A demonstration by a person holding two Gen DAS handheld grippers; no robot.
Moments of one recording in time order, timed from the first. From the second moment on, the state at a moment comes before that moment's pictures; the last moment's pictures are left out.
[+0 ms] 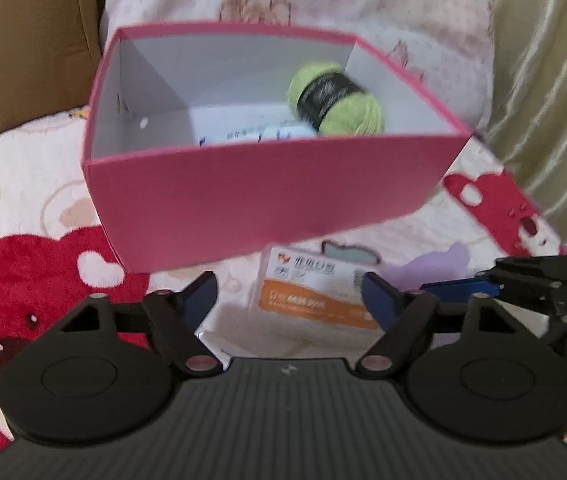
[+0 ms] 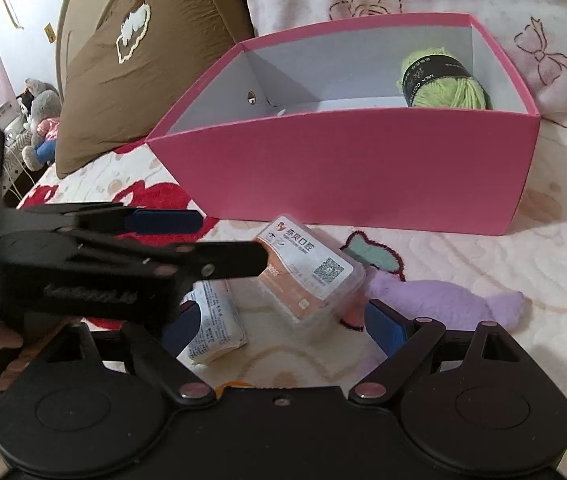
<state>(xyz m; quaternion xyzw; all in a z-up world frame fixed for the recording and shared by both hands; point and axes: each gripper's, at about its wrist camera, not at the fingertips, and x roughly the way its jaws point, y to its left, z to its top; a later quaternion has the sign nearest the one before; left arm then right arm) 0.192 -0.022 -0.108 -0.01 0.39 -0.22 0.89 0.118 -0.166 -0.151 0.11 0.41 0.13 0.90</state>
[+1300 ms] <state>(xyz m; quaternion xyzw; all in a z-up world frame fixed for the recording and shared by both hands) 0.189 -0.017 -0.143 -0.15 0.47 -0.22 0.84 0.121 -0.172 -0.171 0.09 0.42 0.11 0.90</state>
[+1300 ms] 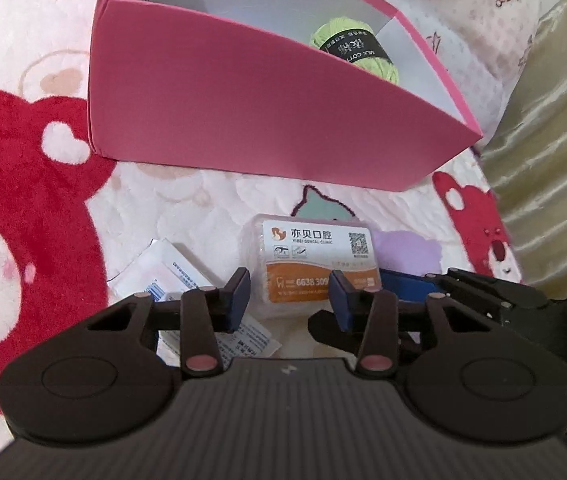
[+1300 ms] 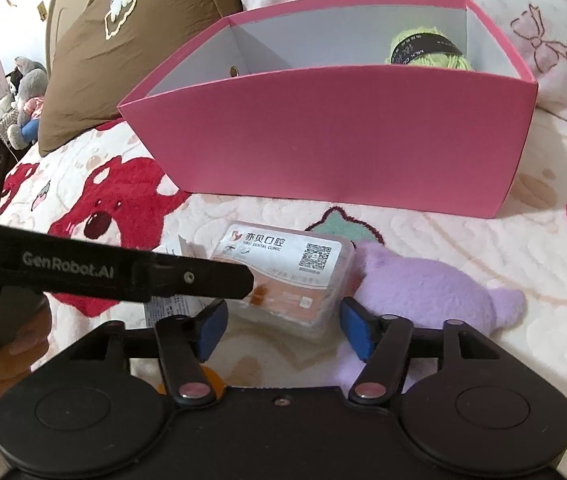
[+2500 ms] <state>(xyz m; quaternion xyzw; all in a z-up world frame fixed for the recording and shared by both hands) 0.170 -0.033 -0.154 -0.15 0.42 -0.23 0.86 0.116 -0.147 -0.192 -0.06 0.38 0.10 0.92</state>
